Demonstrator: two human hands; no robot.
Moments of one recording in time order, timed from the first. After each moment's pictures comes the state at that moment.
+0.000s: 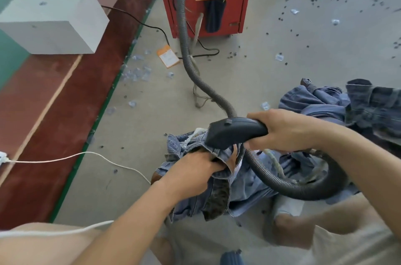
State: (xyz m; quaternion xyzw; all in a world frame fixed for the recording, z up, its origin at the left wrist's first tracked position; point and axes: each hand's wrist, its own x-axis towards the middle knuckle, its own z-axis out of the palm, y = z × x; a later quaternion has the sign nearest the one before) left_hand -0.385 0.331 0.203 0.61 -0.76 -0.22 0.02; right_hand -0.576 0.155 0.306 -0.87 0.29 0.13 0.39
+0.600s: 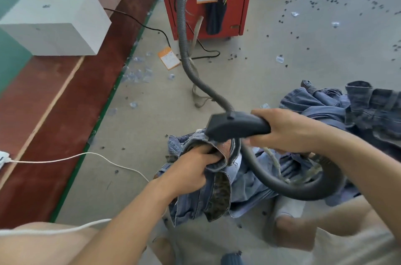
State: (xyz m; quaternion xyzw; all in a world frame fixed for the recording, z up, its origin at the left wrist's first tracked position) left_hand -0.375 0.329 0.197 0.63 -0.68 -0.32 0.17; right_hand -0.580 0.161 0.308 -0.86 0.31 0.08 0.40
